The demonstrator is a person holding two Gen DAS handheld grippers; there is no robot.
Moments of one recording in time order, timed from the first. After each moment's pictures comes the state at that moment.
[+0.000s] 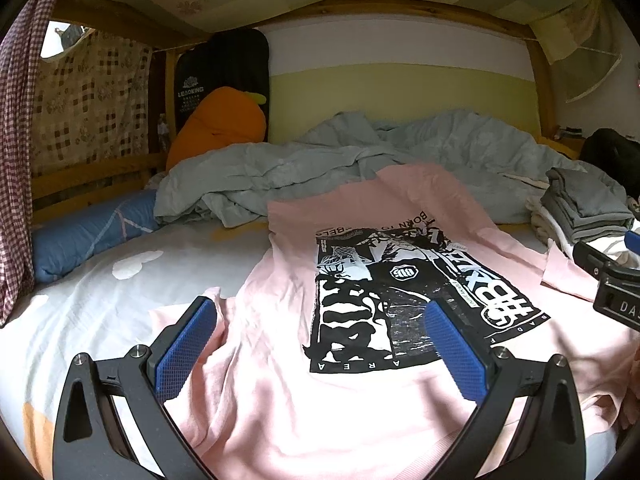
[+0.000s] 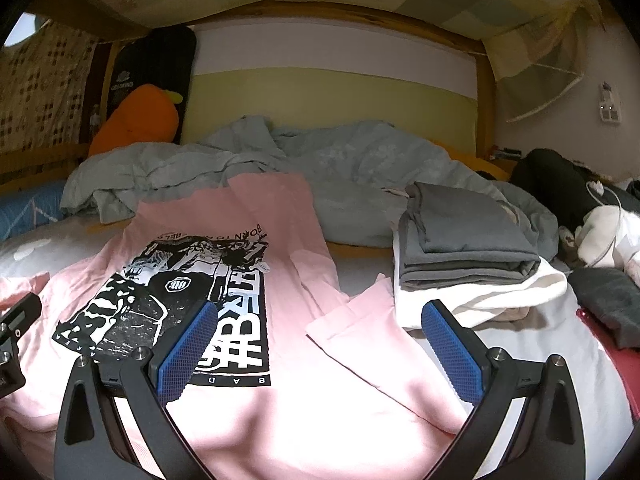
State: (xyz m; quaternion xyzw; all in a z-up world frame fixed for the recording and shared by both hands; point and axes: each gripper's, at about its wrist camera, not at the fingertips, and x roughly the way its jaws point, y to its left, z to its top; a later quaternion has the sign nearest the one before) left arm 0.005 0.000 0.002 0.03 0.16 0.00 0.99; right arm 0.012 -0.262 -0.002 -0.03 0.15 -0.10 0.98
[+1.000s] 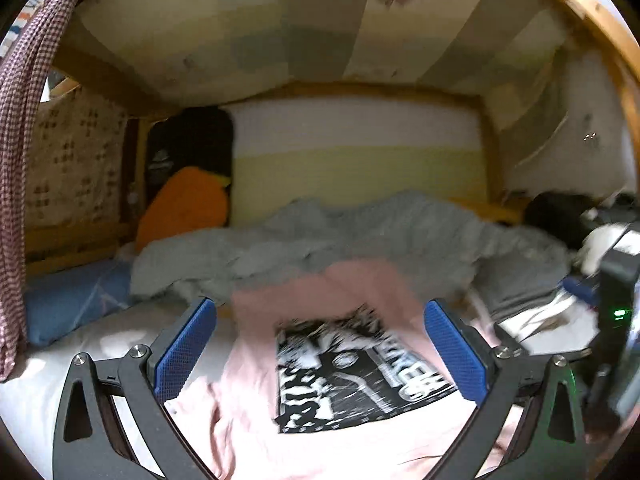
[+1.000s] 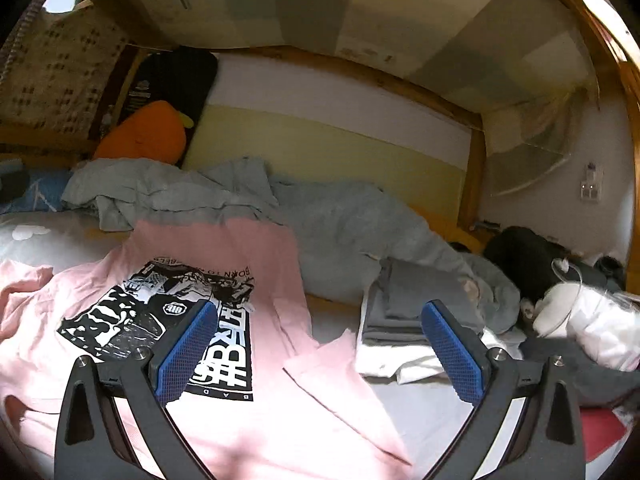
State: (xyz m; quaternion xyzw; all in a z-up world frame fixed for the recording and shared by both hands) left arm -0.073 -0.007 0.092 0.02 0.03 -0.09 1.00; right arm -0.045 -0.230 0.036 -0.13 0.07 -0.11 0.98
